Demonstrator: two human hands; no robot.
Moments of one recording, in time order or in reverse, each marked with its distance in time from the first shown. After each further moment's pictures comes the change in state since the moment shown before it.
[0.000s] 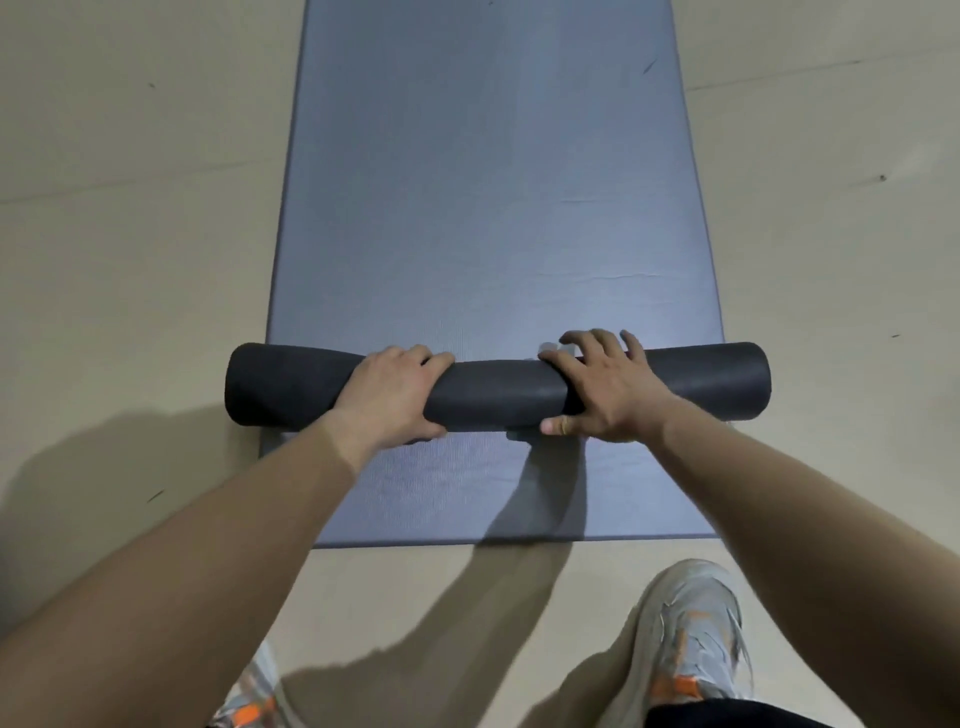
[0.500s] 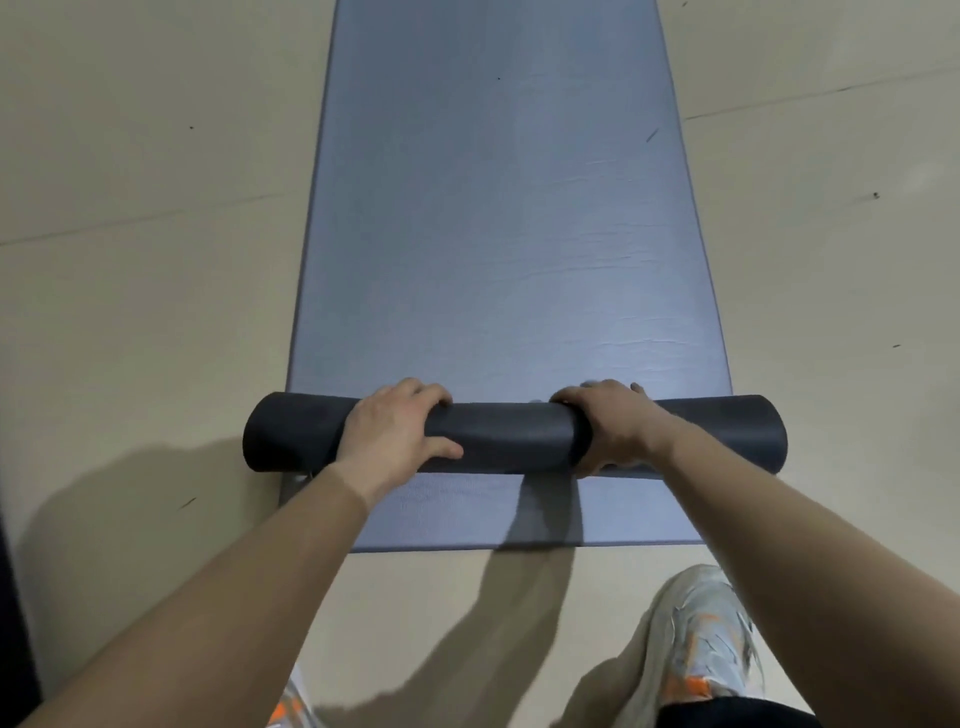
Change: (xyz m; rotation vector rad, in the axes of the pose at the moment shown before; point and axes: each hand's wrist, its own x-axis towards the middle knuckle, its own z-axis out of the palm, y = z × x) left_hand -0.048 0.014 -0.010 -0.269 0.044 -0.190; right_hand -0.020 -0.020 -0.012 0.203 -0.152 0.083
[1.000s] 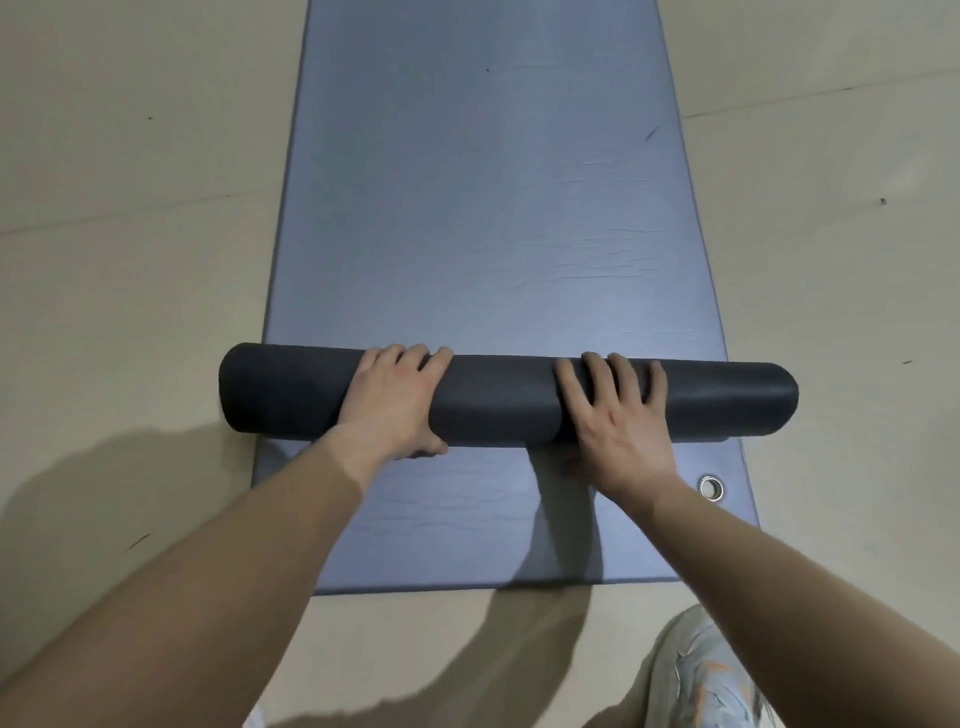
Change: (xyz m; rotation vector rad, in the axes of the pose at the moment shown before) left_hand 0.077 -0.004 0.006 0.373 0.037 0.113; right_hand 0.024 0.005 0.036 -0.377 0.572 0.078
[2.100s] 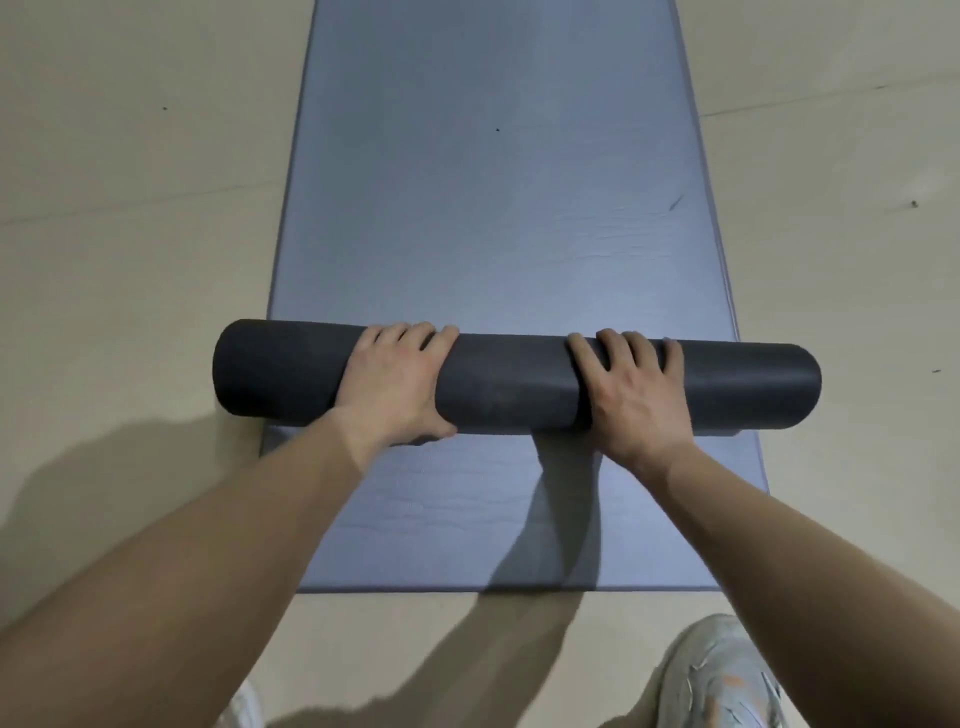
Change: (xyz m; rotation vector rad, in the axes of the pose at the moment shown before) left_hand 0.006 -0.004 -0.012 0.019 0.087 -0.014; right_hand 0.026 0.009 -0.017 -0.006 0.011 -0.001
